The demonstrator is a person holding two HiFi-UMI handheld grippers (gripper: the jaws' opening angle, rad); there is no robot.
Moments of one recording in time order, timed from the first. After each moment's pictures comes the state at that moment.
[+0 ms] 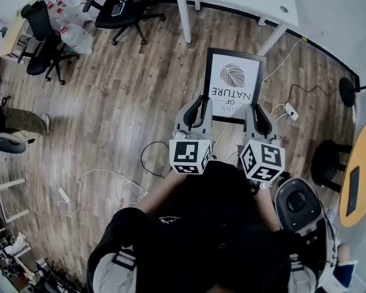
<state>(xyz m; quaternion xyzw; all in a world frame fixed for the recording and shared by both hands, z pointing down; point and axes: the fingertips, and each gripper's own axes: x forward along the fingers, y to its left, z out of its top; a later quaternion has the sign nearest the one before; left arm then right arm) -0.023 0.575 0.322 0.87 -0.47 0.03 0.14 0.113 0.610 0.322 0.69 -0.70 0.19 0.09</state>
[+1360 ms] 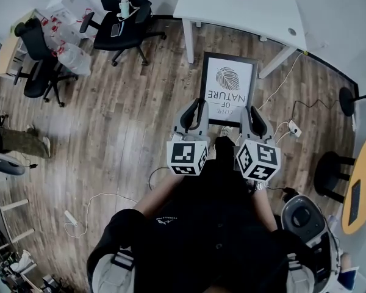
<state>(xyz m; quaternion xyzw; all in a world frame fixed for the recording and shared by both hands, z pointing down) -0.076 0.399 0.329 0.88 -0.46 0.03 0.13 0.058 0.438 0.332 0.70 -0.68 0.19 0.08</state>
